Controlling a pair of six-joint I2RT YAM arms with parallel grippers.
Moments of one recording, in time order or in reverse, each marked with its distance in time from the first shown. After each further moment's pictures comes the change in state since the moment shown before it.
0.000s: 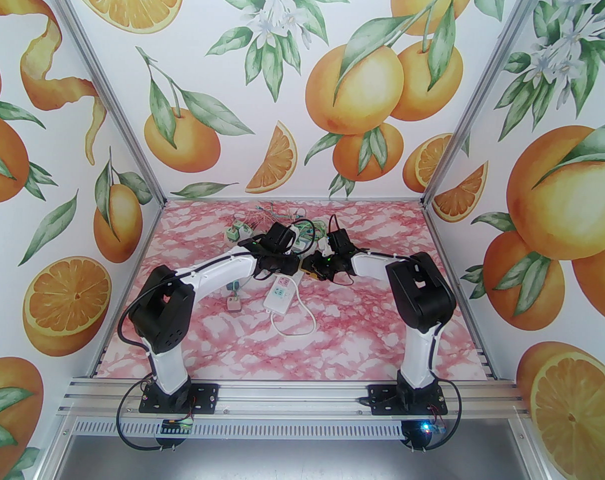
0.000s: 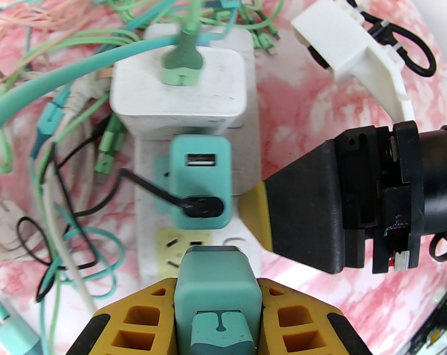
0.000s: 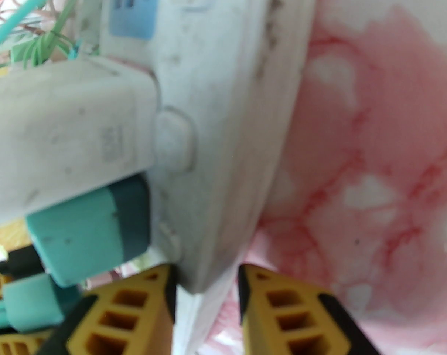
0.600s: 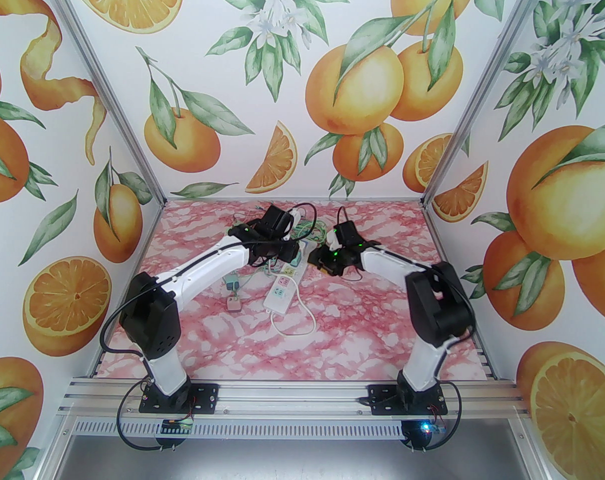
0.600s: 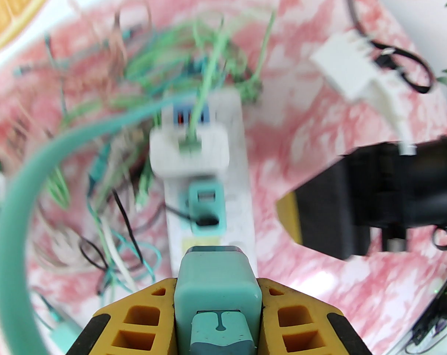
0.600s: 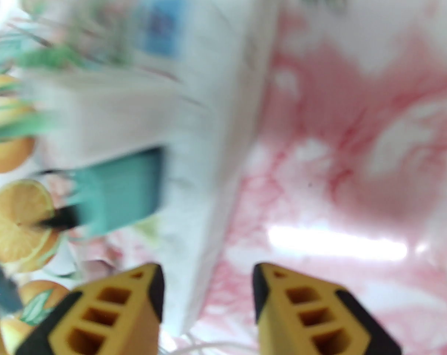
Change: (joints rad) left arm 0.018 -0.035 0.235 -0.171 -0.023 0.125; right arm -0.044 -0.228 0.031 -0.196 0.111 -0.065
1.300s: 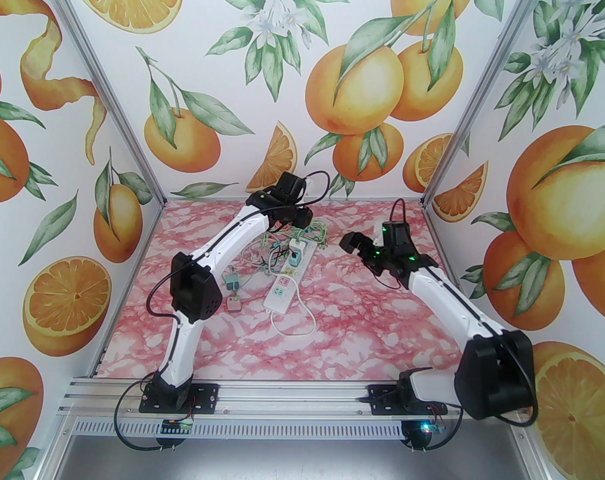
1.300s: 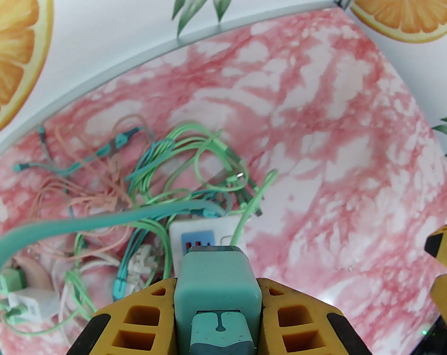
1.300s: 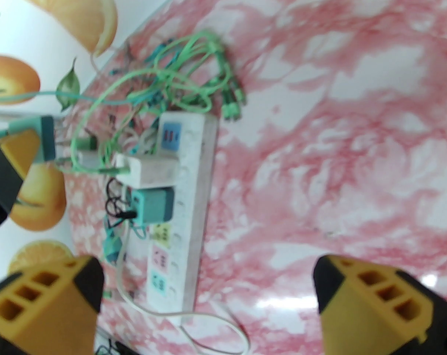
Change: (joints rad) left arm 0.025 0.423 0.678 -0.192 0.045 0.061; right arm -0.212 -0.428 -0.222 -0.043 0.140 0.007
